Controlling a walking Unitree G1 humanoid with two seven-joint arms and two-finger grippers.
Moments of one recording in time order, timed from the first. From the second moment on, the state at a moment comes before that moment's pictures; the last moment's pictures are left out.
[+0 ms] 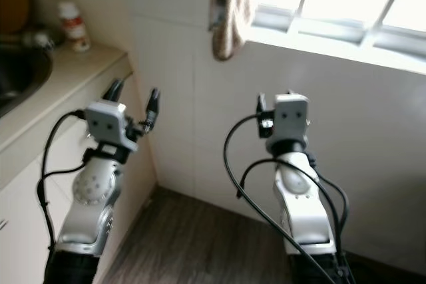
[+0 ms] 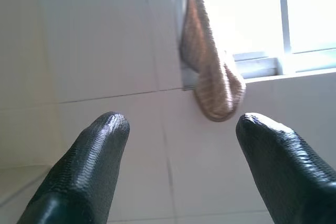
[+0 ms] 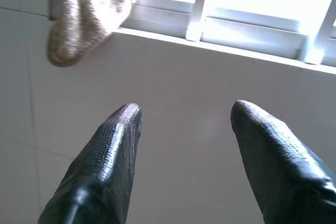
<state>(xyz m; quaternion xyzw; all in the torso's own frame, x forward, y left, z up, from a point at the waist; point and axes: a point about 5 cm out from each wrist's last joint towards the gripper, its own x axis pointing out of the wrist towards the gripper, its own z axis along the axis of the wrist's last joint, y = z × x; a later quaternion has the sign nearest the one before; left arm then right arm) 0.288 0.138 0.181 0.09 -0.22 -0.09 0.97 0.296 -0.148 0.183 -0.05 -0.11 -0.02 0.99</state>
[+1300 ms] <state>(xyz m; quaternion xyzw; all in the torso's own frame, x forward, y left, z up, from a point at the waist) 0.286 0.137 0.178 0.10 -0.21 -0.11 0.97 0.285 -0.153 0.175 -0.06 -0.10 -0.02 0.99</state>
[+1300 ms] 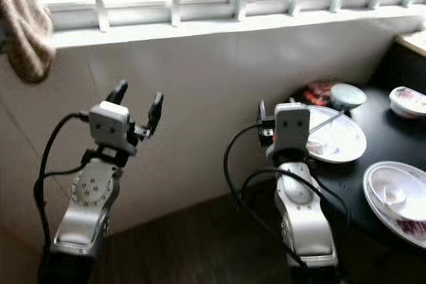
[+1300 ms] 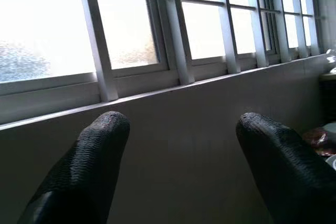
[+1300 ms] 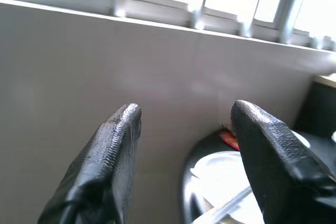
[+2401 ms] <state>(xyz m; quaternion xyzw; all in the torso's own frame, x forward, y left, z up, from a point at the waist) 0.286 0.136 0.176 0.11 -0.21 -0.11 0.97 0.287 -0.147 0.174 -0.07 -0.10 -0.01 0.99</state>
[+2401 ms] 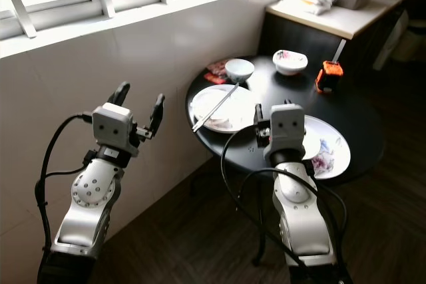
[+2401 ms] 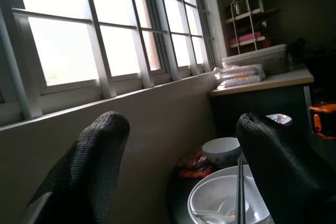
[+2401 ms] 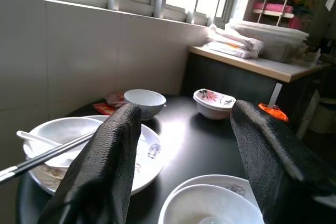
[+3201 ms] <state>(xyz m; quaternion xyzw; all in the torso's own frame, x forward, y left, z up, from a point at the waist) 0.286 0.130 0.176 0.10 -0.21 -0.12 0.97 0.288 -0.149 0.169 -0.10 -0.09 -0.02 0.99</state>
